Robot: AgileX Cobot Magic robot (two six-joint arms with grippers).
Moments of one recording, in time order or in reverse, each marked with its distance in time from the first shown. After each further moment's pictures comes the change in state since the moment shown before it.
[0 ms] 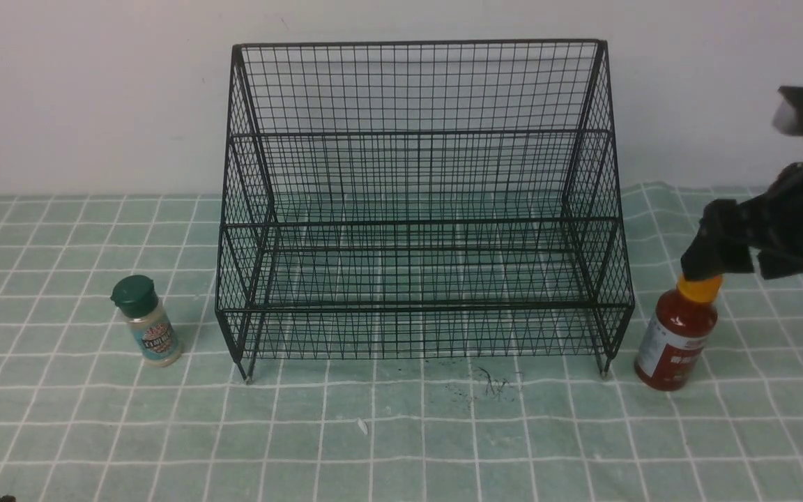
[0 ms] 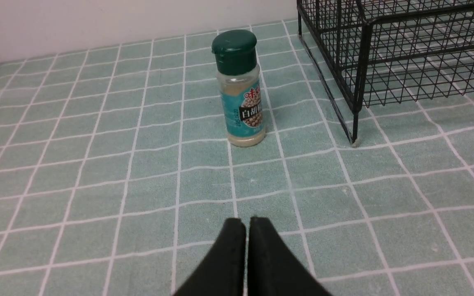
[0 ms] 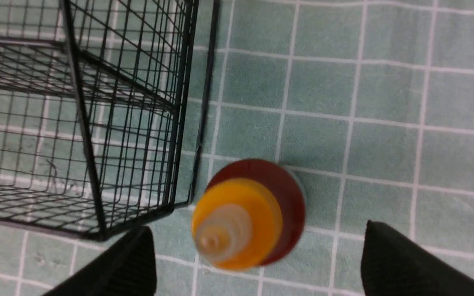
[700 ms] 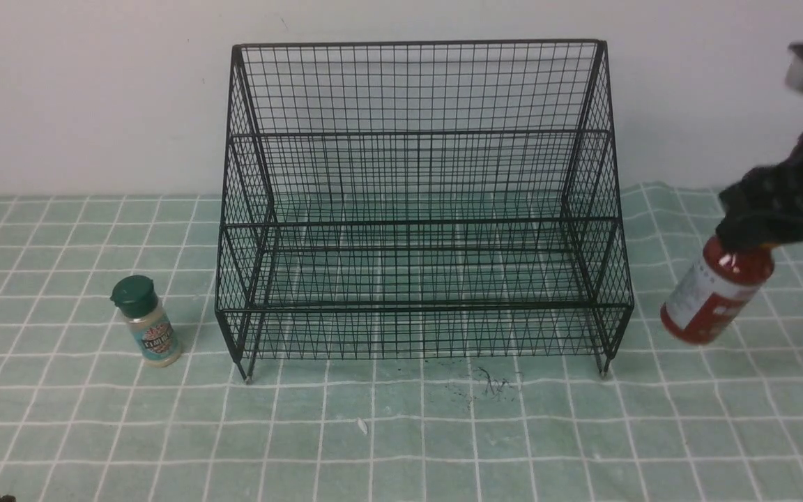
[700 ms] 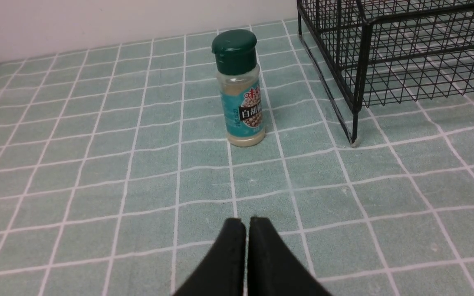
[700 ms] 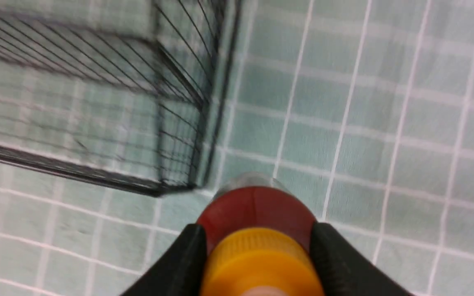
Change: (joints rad) right arm 0.038 -0.164 -0.127 -0.072 0.173 0.023; left arm 0.000 0.000 0.000 0.000 0.001 0.000
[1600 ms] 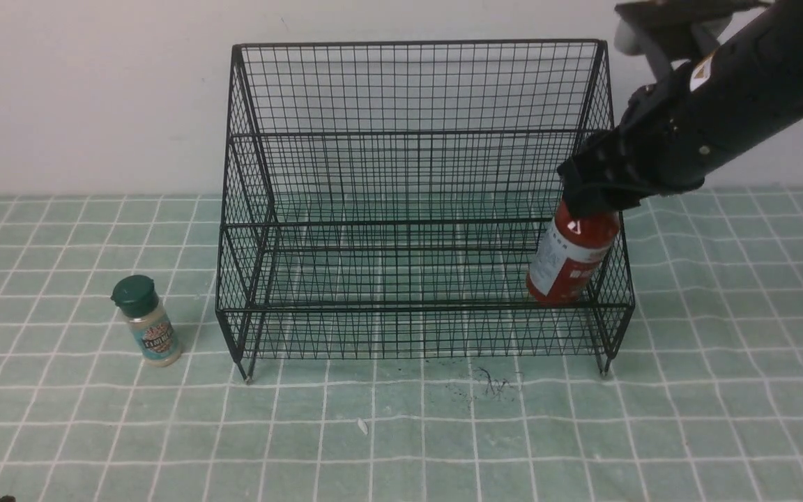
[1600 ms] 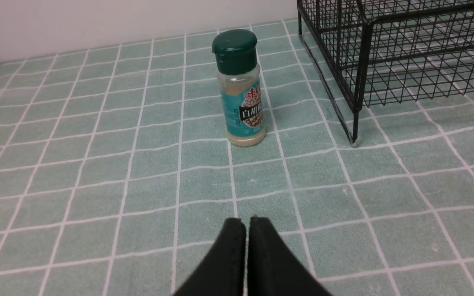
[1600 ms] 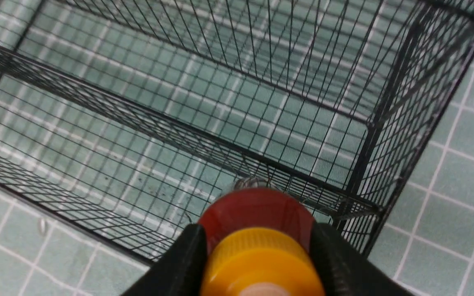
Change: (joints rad) right arm 0.259 0.240 -0.150 -0.031 -0.121 0.071; left arm 0.000 0.000 0.000 0.000 0.000 0.000
